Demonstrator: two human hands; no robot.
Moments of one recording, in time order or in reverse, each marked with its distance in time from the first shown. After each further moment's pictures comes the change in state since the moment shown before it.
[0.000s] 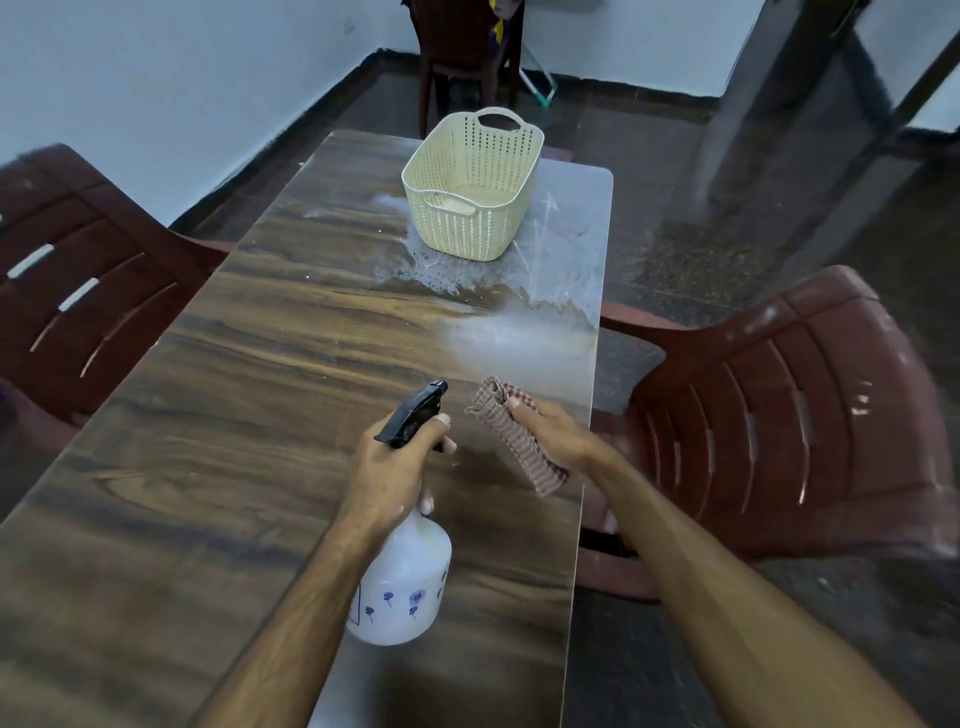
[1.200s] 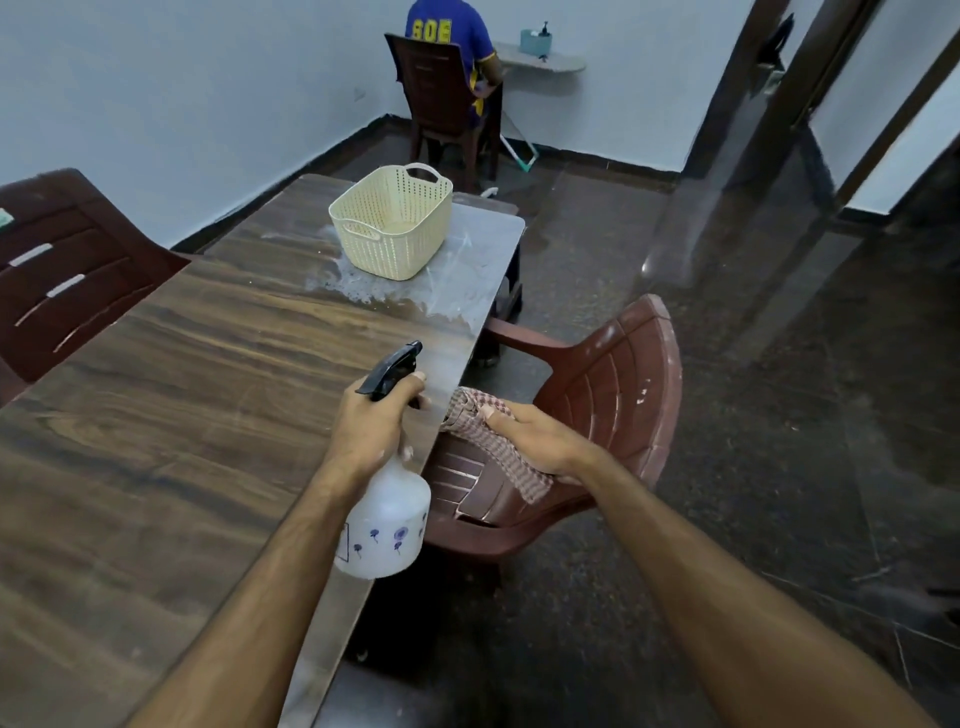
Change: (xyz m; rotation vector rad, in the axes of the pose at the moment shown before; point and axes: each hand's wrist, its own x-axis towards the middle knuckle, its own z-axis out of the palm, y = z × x) left_hand -0.121 0.052 0.190 -0.071 0.115 0.184; right_hand -0.183 0.052 -0.158 -0.024 -0.119 -0.184
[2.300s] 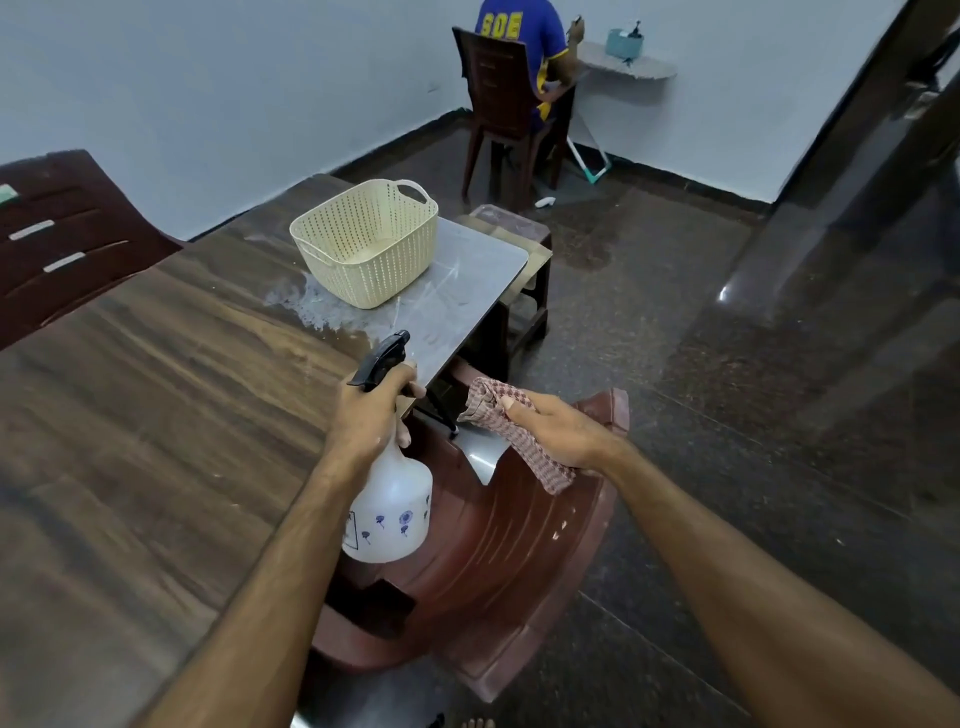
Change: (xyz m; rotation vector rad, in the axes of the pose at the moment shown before) left_hand 0.137 0.036 0.195 -0.113 0.269 -0.065; right_hand 0.110 0.022 -0.256 -0.178 -0.205 -0.057
